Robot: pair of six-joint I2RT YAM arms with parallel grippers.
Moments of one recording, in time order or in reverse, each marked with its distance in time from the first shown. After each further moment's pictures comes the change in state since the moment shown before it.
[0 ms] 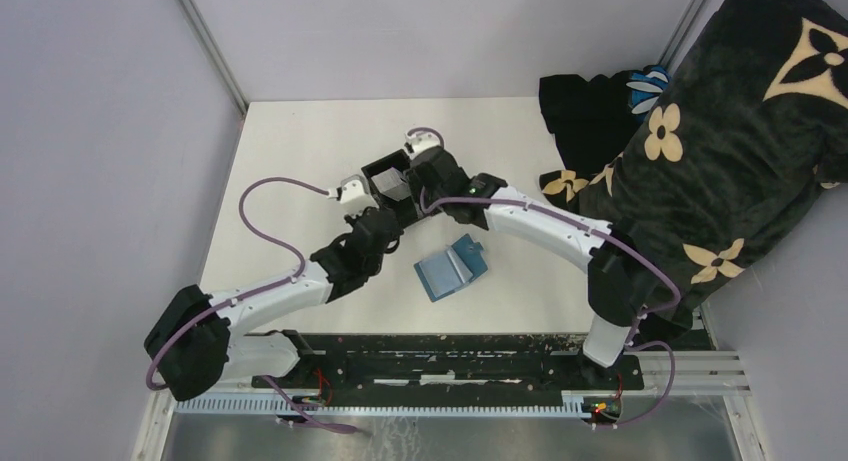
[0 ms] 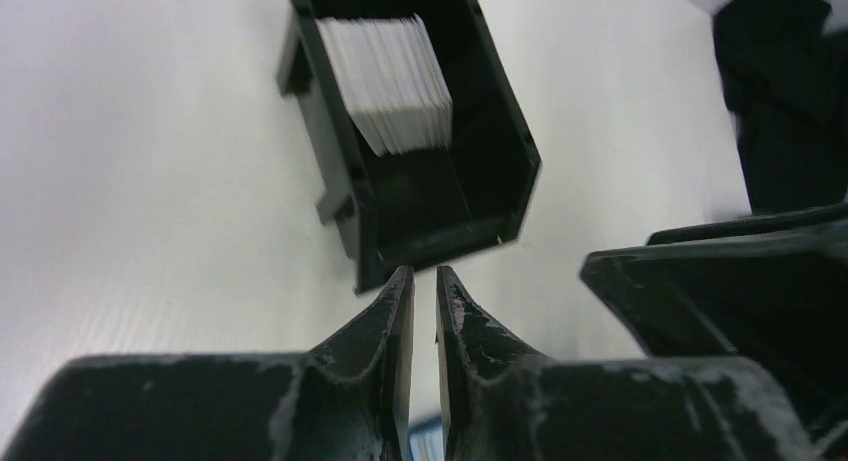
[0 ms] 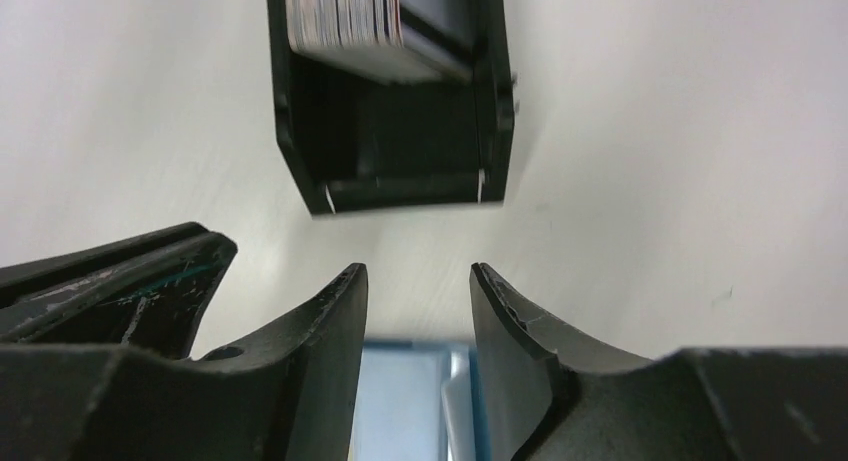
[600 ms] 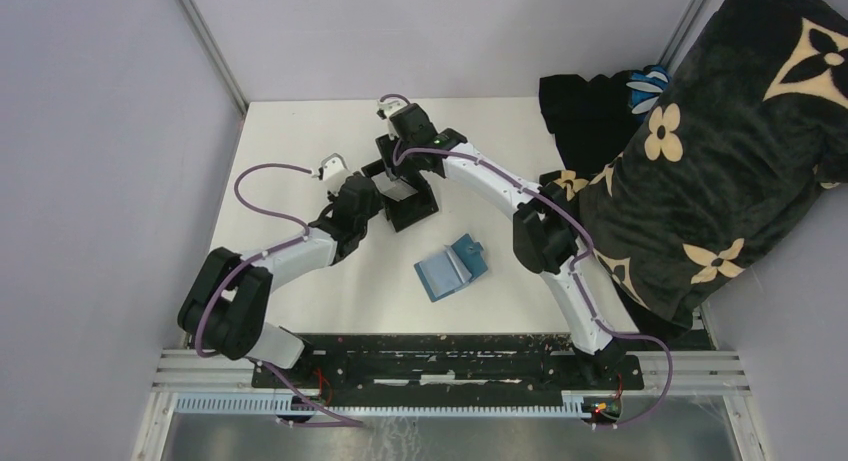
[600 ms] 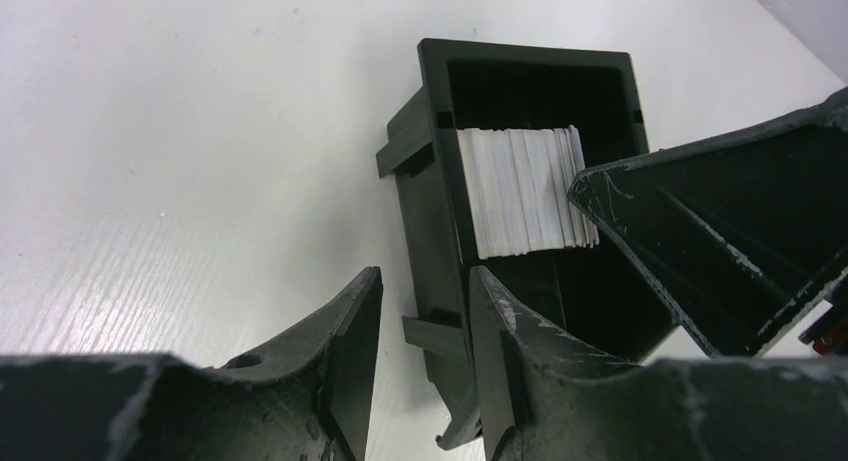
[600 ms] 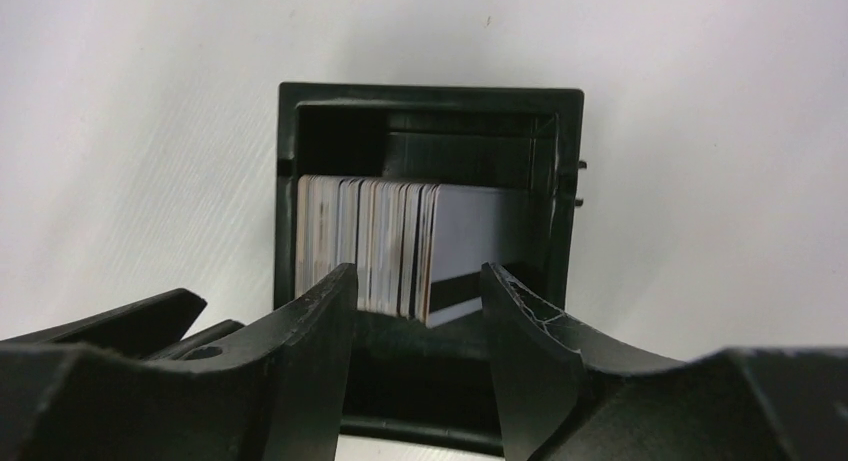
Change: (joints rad) left arm 0.337 0.233 0.093 0.074 0.187 0.028; right arm -0.159 0.578 0.742 -0.135 -0.289 -0.124
